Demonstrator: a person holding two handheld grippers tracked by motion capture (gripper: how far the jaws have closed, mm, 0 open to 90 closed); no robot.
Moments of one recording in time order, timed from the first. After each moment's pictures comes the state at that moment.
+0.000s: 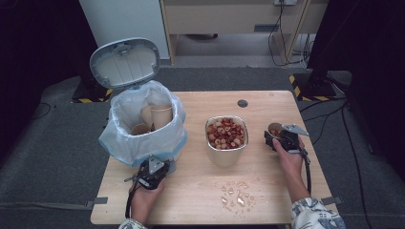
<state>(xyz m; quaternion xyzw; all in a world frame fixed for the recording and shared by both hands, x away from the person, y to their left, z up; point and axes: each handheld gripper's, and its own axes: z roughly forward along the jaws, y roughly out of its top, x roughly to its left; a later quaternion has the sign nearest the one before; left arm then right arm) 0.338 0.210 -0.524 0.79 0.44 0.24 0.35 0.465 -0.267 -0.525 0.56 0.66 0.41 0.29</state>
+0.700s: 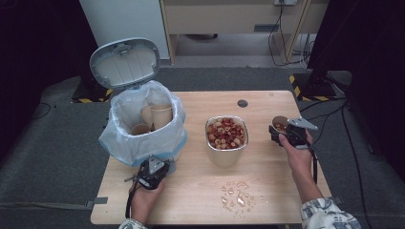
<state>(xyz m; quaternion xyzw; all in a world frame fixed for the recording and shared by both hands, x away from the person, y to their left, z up) 0.338 0.209 -0.524 0.79 0.44 0.24 0.34 0.455 -0.274 -0.472 0.51 0.68 0.42 0.31</state>
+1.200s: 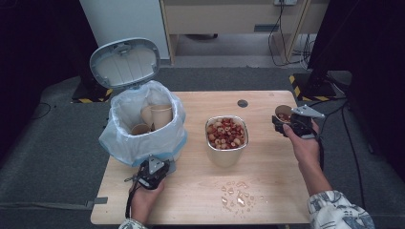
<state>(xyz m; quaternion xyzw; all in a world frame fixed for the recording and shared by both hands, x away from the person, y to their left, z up) 0.338 0.209 -0.524 0.79 0.44 0.24 0.34 0.462 -0.276 -0.426 0.49 0.69 0.42 0.32</state>
